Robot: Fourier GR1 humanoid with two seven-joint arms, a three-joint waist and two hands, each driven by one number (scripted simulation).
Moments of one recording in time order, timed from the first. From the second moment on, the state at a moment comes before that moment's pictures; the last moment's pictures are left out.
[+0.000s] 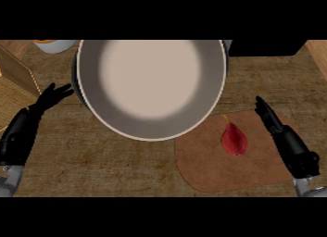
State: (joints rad) left arm -0.13 0.63 -0.29 -1.66 0.05 0.33 0.14; right arm -0.05 -0.48 0.29 -1.55 -0.15 -0.11 -0.07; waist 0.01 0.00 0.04
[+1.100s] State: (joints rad) left arm -0.14 0.35 -0.23 -1.66 0.31 0.31 0.23; right arm -0.23 -0.74 0.18 -1.54 -0.02 0.20 -0.45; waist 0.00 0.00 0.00
